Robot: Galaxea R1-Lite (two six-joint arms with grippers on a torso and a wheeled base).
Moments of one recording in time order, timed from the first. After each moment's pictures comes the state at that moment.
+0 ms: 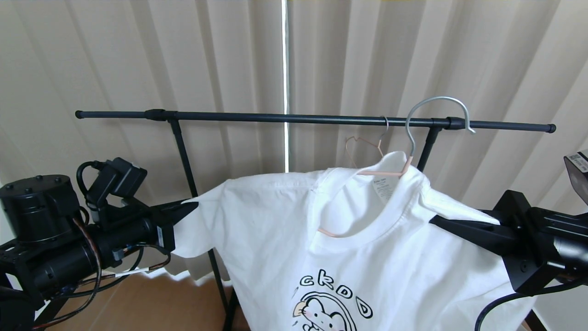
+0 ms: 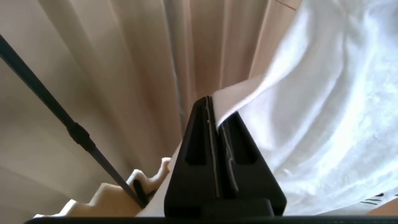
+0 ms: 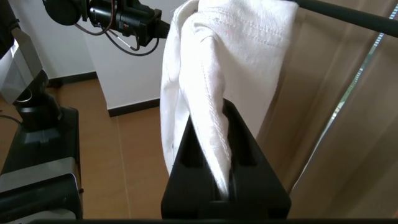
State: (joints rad) left arm -0.16 1.60 -0.40 -0.98 -0.37 0.13; right arm 0.24 1.40 -0.35 -1.07 0.92 0.07
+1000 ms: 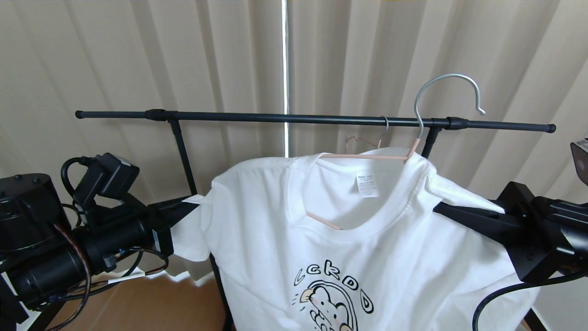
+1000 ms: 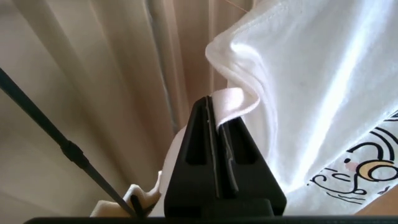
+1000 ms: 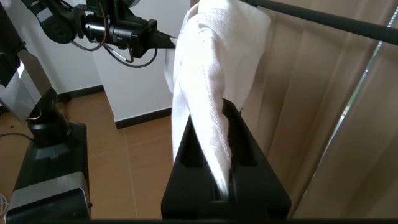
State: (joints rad) left arm -0.22 1.51 -0.39 -0.98 -0.37 0.13; right arm 0.24 1.41 -0.37 -1.14 0.91 0.18
